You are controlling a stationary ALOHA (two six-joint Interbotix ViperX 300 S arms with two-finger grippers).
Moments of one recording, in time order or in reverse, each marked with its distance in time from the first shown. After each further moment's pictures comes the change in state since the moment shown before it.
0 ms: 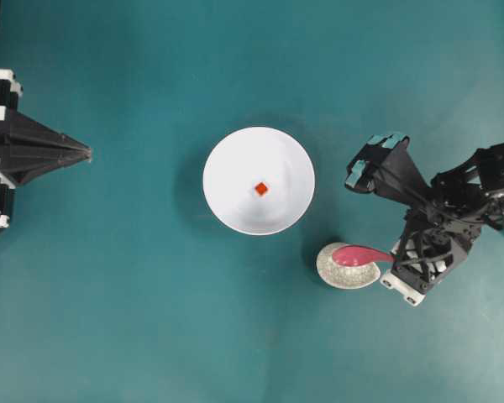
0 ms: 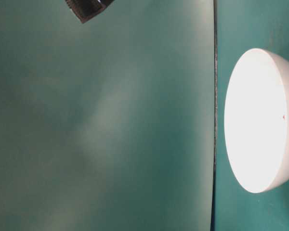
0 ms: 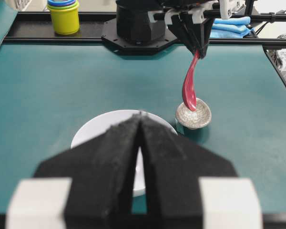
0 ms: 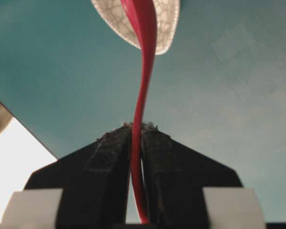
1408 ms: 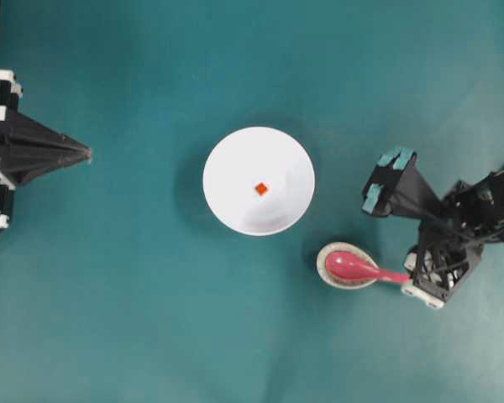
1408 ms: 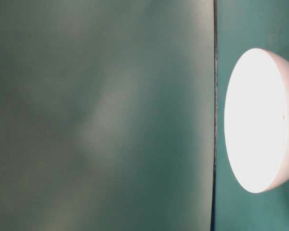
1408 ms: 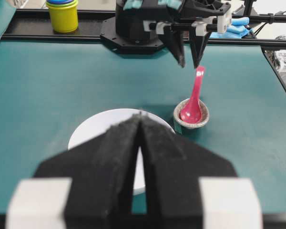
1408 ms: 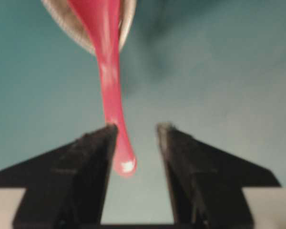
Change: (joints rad) left arm 0.000 0.000 0.000 0.000 0.003 -0.015; right arm 0.094 -0.035 0.144 -0.202 -0.170 -0.018
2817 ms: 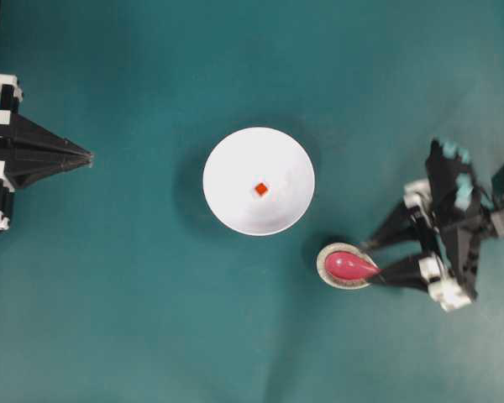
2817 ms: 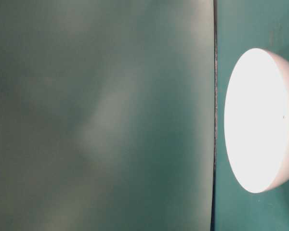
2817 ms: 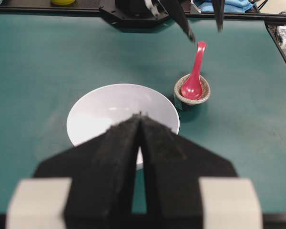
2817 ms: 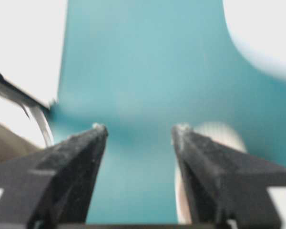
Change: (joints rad) left arm 0.000 -0.006 0.000 0.000 0.087 -0.008; right arm -0.028 -0.124 0.288 -0.354 -1.097 0.086
